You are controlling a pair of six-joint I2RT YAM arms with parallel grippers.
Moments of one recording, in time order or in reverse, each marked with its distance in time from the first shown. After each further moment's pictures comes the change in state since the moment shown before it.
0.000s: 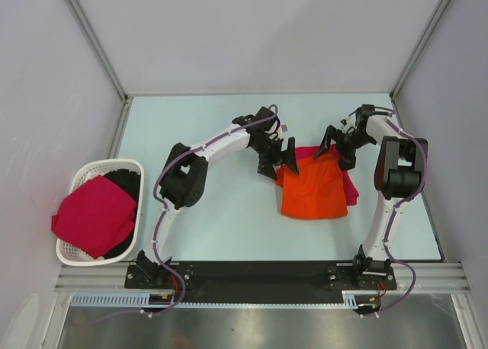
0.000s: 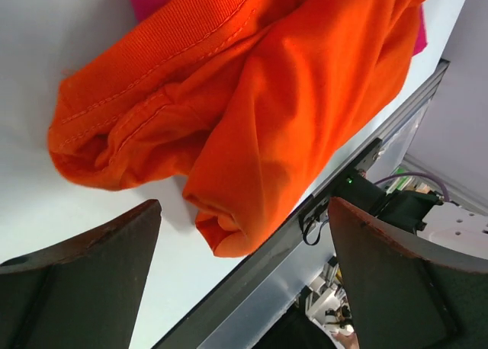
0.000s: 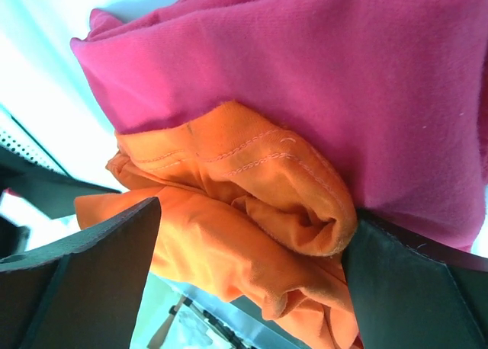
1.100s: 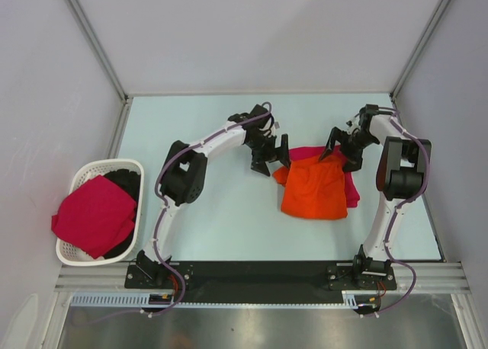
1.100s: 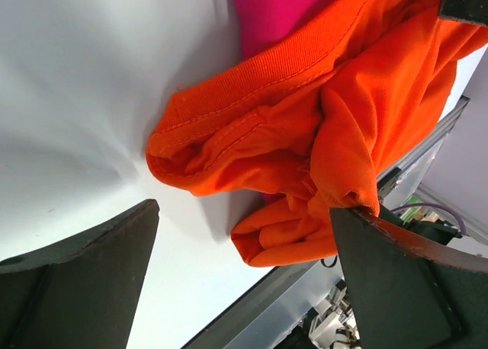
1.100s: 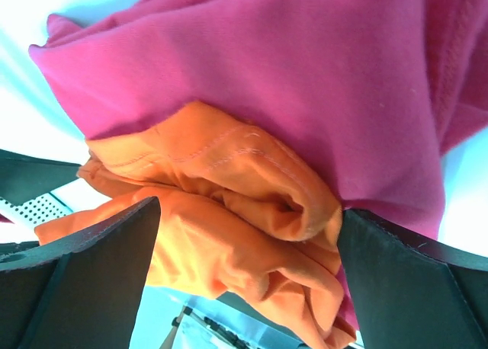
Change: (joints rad) left arm 0.040 0.050 0.022 -0.014 -0.061 0.019; right arm -0.023 -0.014 0.000 -0.043 0.100 0.011
